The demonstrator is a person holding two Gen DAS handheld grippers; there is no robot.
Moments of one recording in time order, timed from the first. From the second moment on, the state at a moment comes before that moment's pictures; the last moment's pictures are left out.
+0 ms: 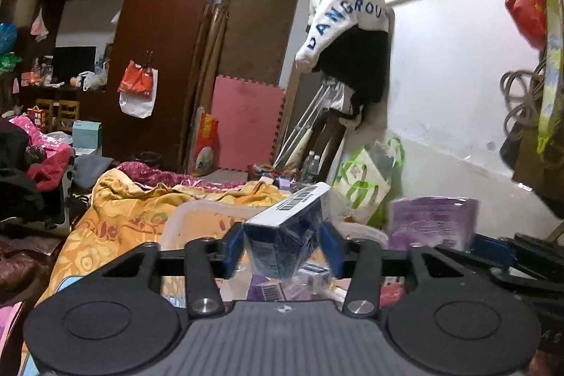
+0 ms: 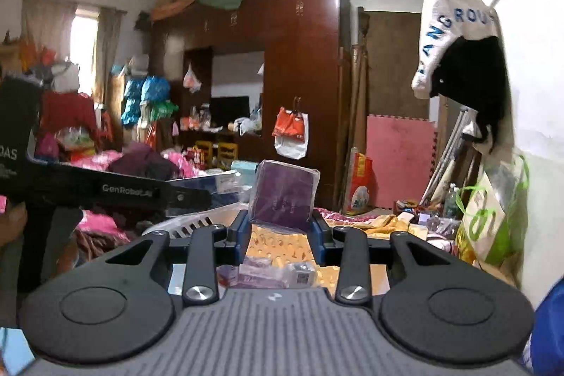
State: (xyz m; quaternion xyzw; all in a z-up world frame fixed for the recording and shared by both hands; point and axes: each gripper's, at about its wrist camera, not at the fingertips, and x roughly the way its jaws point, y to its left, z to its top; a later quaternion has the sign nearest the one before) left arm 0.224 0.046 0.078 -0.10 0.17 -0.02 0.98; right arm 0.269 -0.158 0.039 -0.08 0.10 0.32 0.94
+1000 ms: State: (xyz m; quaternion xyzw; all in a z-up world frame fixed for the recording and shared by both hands) left arm 0.077 -0.101 -0.075 0.03 0.26 -0.02 0.97; right arm 0.223 -0.255 -0.059 0.03 0.21 0.26 0.94
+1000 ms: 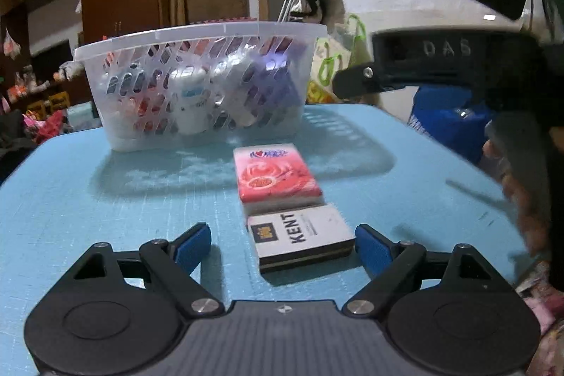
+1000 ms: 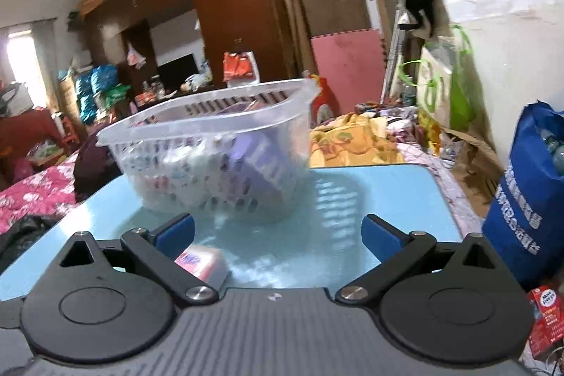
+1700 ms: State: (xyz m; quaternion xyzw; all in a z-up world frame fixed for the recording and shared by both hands) left arm 0.048 0.020 -0.059 -0.06 0.18 0.02 0.98; right arm 0.224 -0.165 -0.093 -0.05 0.31 0.30 0.90
